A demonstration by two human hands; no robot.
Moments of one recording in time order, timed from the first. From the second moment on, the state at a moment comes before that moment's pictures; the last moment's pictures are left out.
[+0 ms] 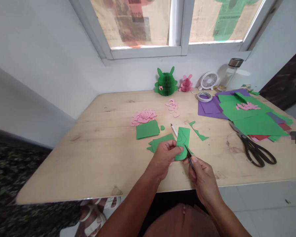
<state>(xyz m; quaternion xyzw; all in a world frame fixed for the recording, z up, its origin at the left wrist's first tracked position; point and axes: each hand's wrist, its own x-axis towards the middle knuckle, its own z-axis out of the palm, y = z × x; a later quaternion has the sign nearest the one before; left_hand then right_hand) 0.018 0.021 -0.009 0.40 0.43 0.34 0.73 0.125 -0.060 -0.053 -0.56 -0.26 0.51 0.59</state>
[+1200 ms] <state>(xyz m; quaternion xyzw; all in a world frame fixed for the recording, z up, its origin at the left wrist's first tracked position) 0.018 0.025 -0.003 0.37 0.39 0.36 0.76 0.132 -0.058 -0.054 -0.57 -0.26 0.52 0.58</state>
